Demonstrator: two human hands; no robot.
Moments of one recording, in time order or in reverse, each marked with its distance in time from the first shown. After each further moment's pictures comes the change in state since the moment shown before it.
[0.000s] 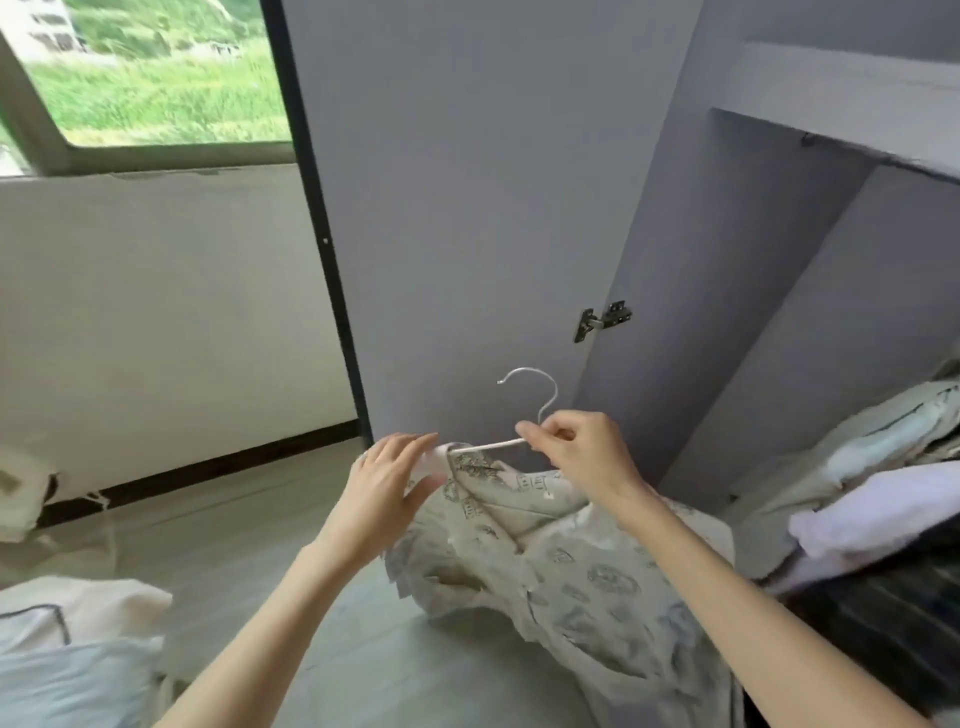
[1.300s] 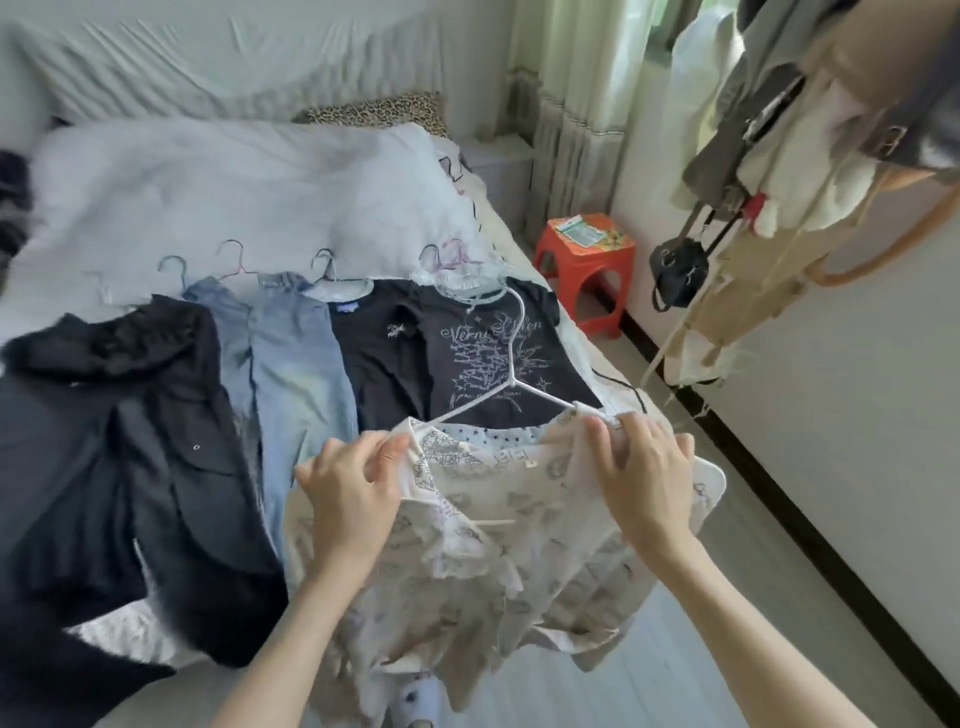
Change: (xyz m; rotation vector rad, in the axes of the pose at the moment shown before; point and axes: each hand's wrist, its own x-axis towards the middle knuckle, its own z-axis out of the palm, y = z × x) left_hand -0.424 -0.012 -0.103 0.436 1.343 -1.623; right_hand -0.169 -0.193 0.387 0.035 -0.664 -1.246
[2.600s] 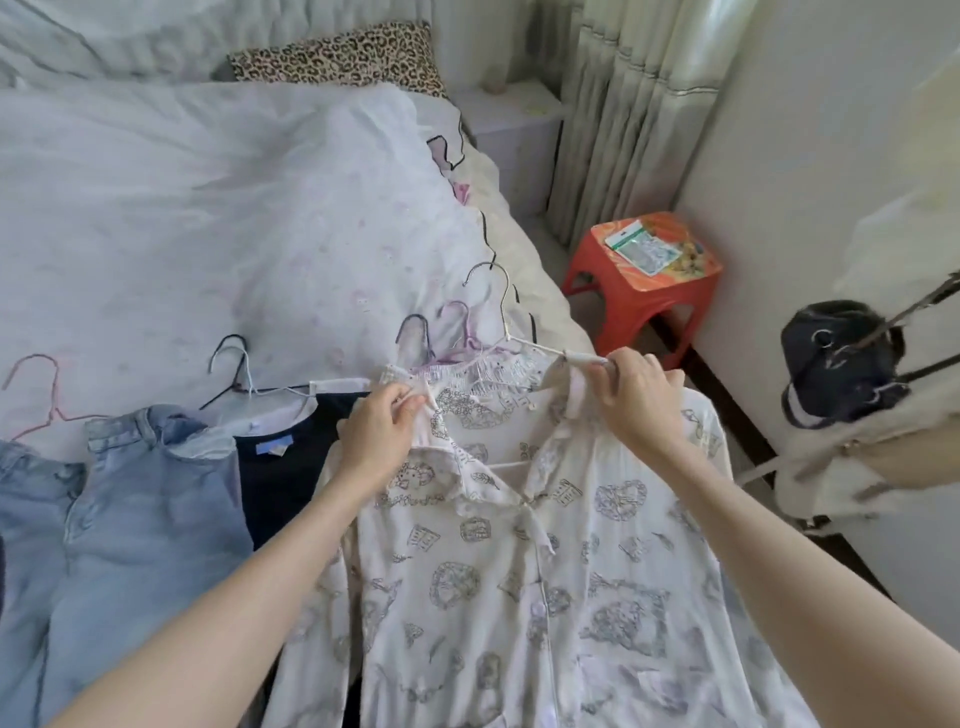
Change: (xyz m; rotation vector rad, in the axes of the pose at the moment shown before) left_hand 0.511 -0.145 0.369 0.062 -0.402 -0.084; right_hand 0.486 0.073 0.422 -0.107 -0.269 0.013
